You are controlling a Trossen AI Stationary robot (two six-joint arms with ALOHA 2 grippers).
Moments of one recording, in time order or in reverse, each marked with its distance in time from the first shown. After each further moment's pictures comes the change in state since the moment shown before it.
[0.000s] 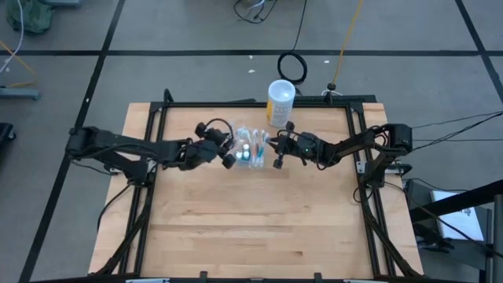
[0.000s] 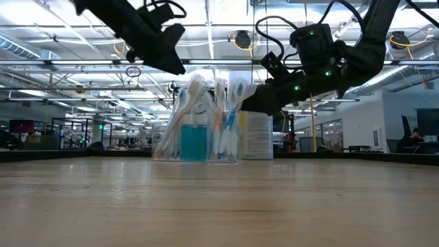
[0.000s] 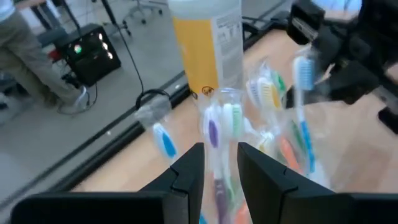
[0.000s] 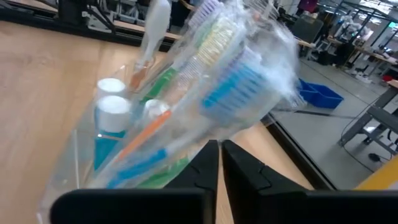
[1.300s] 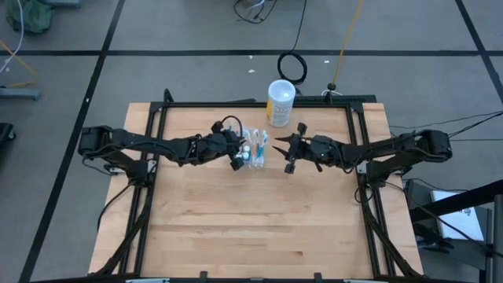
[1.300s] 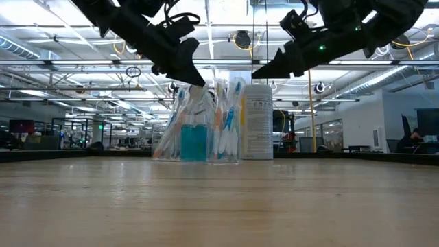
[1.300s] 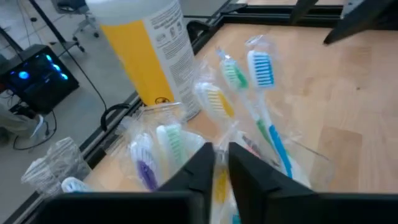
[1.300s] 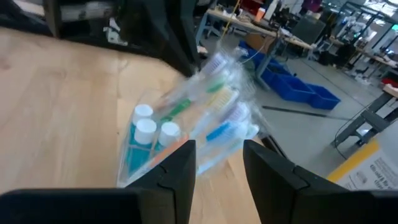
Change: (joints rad) left arm 0.093 0.146 0.007 0.213 0.254 0.221; right arm 0.136 -0.398 0.001 -0.439 0.131 0.005
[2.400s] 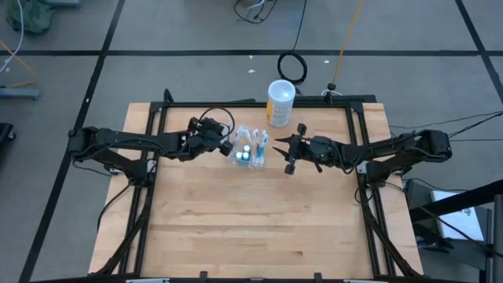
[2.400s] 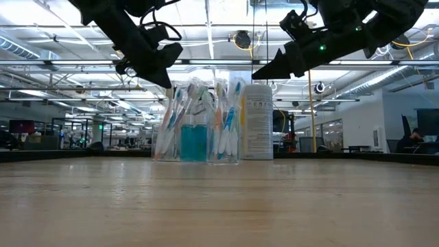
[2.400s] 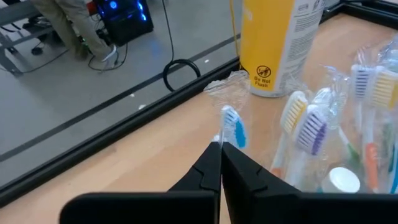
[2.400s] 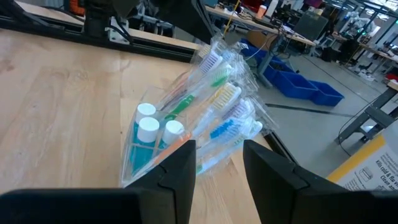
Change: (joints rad) left arm 0.035 -0.138 0.002 -0.394 -0.223 -0.427; right arm 0.007 0.001 0.000 -0.011 0.000 0.022
